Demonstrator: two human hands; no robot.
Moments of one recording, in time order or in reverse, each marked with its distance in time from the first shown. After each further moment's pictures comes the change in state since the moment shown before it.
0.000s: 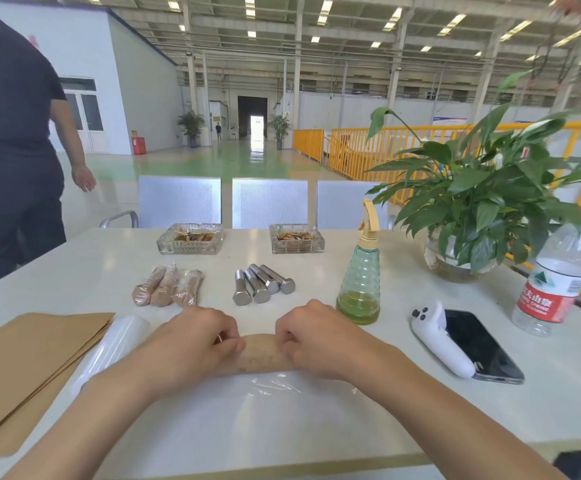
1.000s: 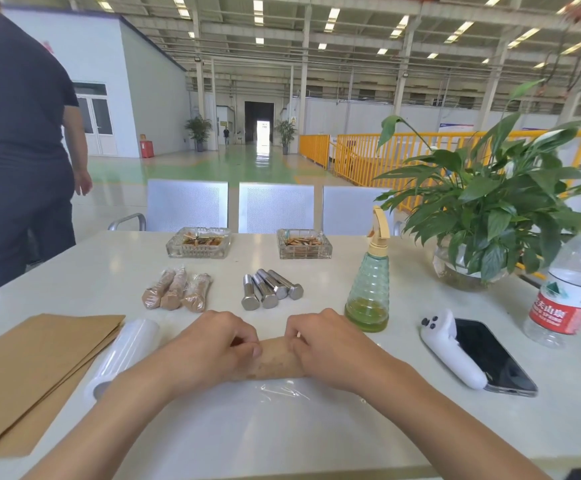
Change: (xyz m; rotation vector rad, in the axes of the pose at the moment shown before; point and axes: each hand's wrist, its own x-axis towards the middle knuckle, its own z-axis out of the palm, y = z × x) left_hand 0.012 -0.004 0.006 -0.162 -0.041 0.086; right_hand -0.001 0.000 0.007 0.061 0.047 0.094
